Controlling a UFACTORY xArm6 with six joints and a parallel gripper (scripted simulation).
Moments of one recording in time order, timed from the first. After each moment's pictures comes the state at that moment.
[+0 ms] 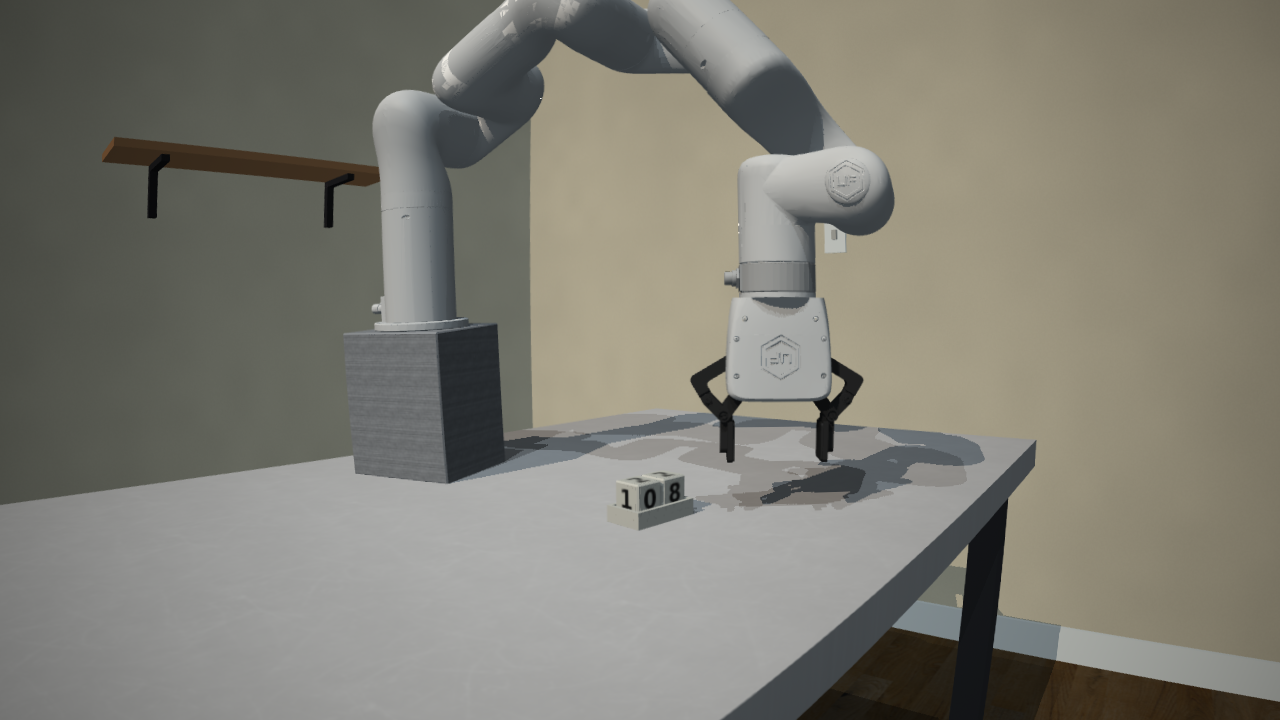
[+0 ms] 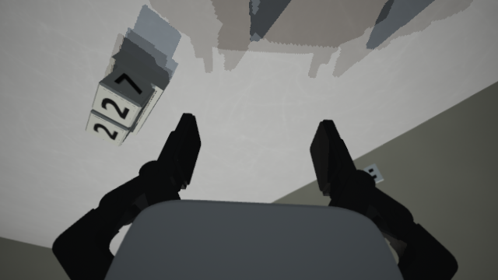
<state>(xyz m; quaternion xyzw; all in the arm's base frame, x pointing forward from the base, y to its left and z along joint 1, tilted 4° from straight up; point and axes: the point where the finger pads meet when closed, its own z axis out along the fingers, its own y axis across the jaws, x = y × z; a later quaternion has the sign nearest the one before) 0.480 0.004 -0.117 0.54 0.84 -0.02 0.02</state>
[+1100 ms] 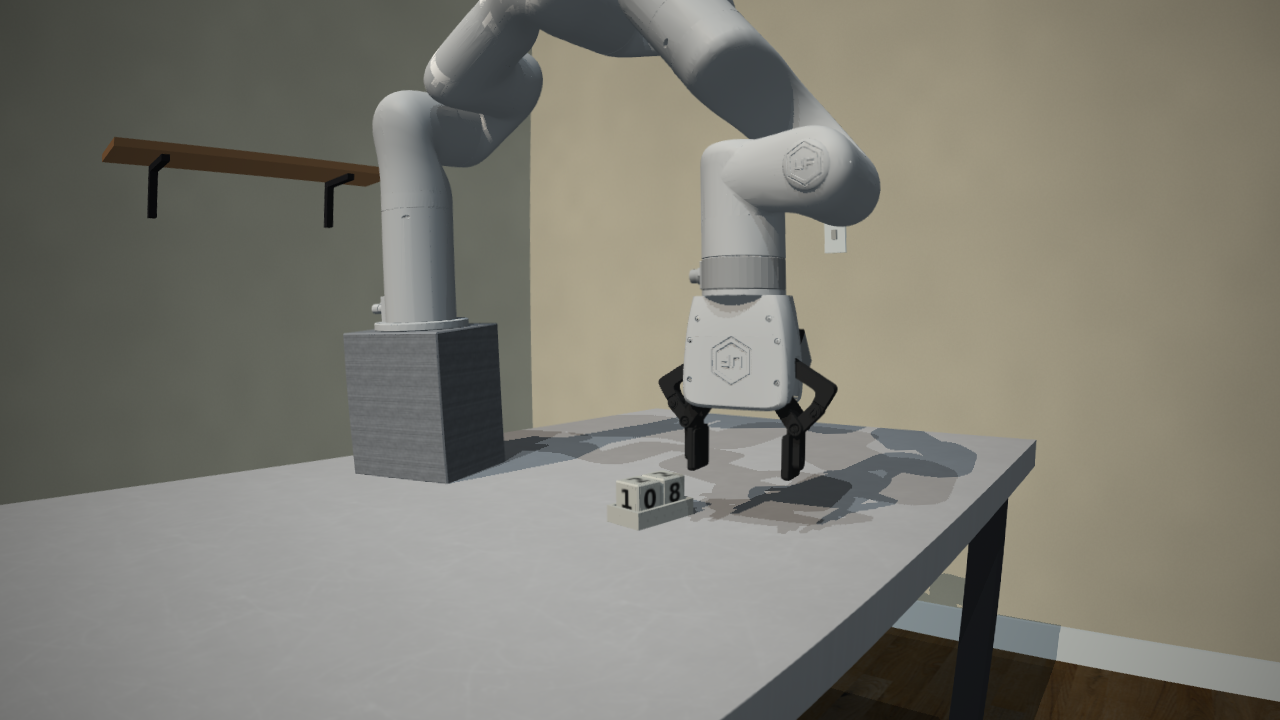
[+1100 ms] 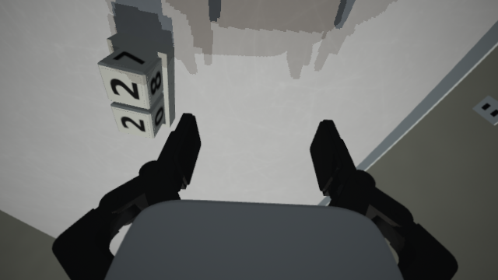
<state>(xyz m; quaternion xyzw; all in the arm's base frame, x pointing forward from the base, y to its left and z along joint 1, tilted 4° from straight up) 0.471 -0.064 -0.113 0.72 0.69 -0.02 0.02</state>
